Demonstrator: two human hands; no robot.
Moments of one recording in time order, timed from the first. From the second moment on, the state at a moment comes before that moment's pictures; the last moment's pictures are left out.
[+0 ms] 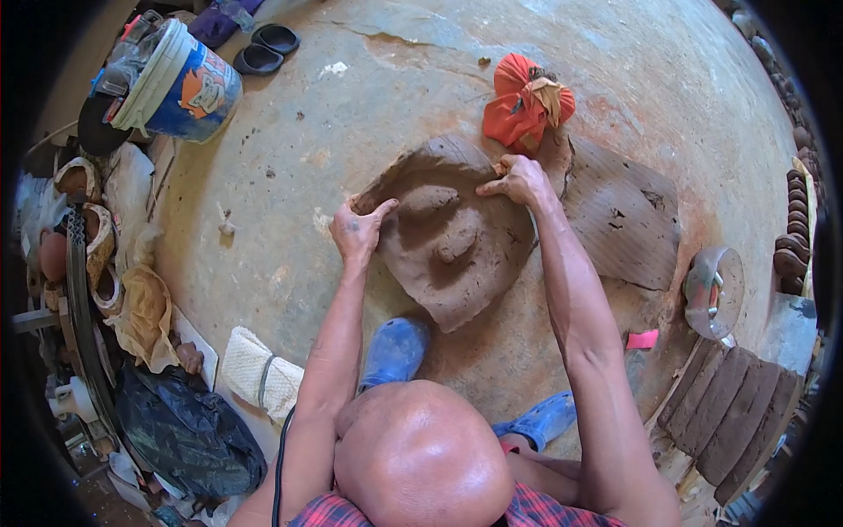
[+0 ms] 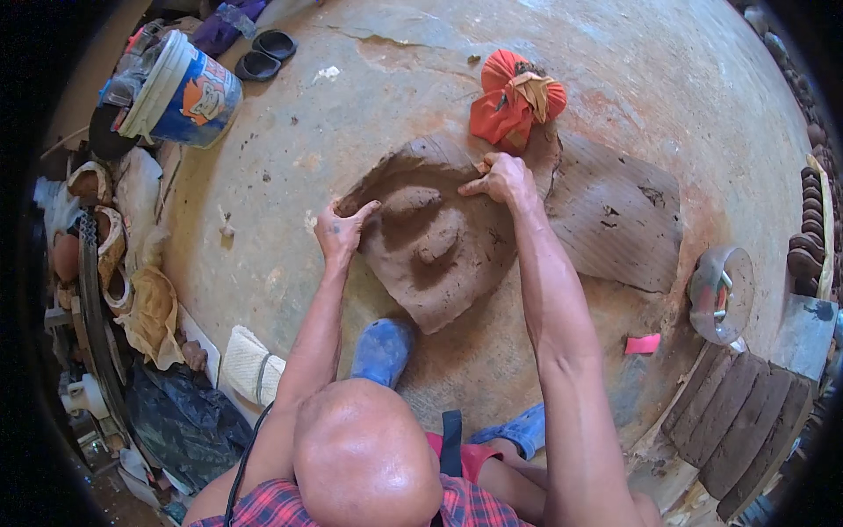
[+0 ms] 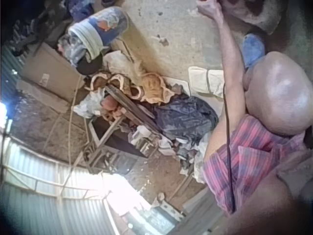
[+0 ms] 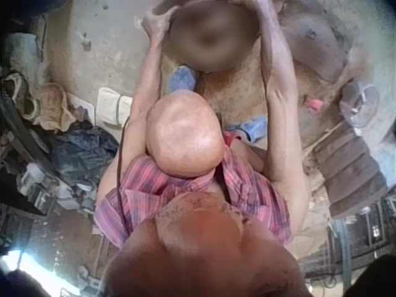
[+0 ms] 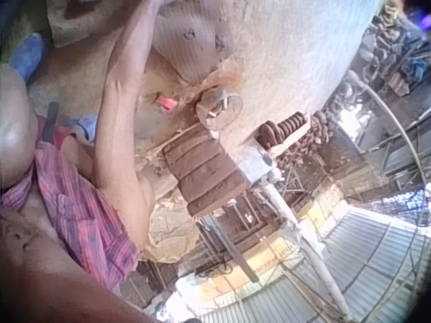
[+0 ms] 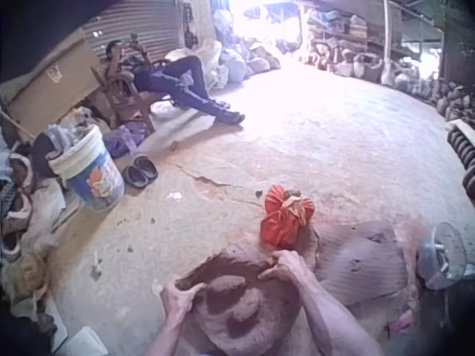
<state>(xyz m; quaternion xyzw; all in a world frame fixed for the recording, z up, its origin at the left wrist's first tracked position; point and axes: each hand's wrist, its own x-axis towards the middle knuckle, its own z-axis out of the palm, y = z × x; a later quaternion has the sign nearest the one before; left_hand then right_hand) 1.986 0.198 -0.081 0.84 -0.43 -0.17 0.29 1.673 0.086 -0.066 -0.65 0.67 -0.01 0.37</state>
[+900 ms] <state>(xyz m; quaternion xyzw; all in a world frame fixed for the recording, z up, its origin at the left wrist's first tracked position) 1.972 0.227 -0.092 0.82 -0.26 -0.34 0.38 1.671 0.088 -0.066 -0.64 0.67 -0.01 0.37</state>
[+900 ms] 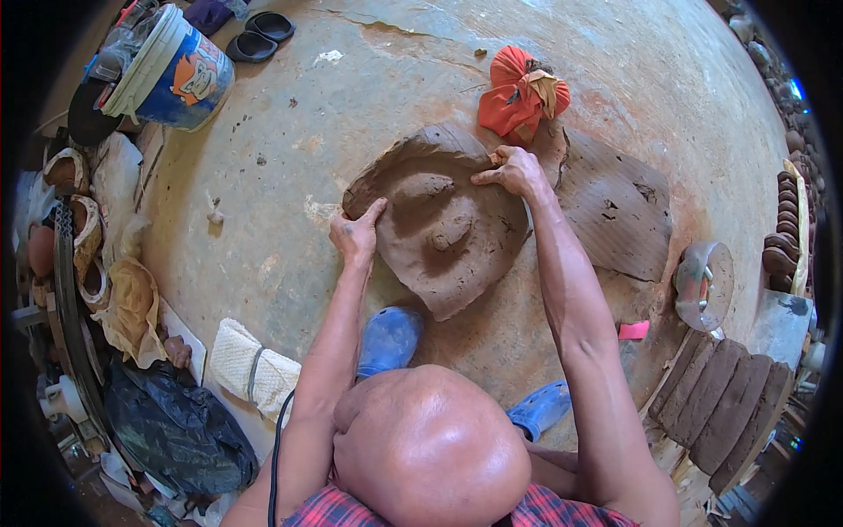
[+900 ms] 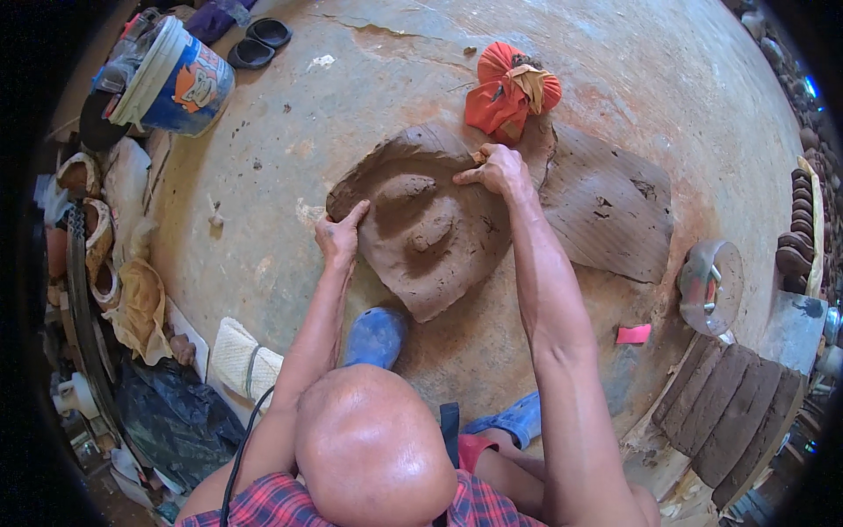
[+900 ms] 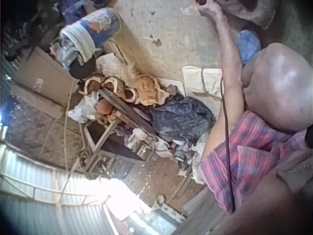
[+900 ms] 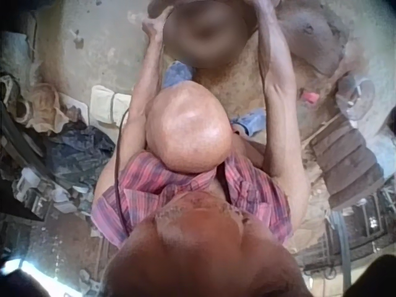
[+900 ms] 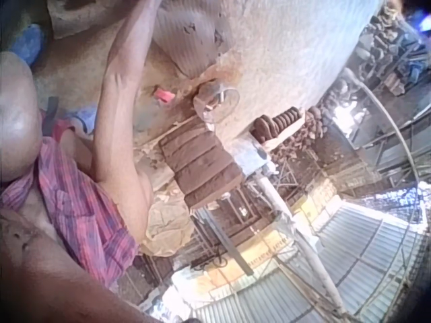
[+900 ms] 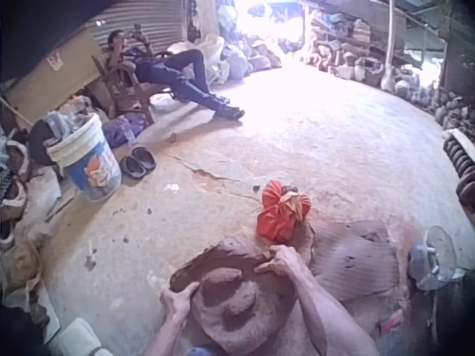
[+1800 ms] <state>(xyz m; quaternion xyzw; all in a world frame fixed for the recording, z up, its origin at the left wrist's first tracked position) 2.011 0.247 -0.116 0.74 -0.37 -0.39 0.40 1.683 0.075 -0.074 -0.67 0.64 0.01 0.38</state>
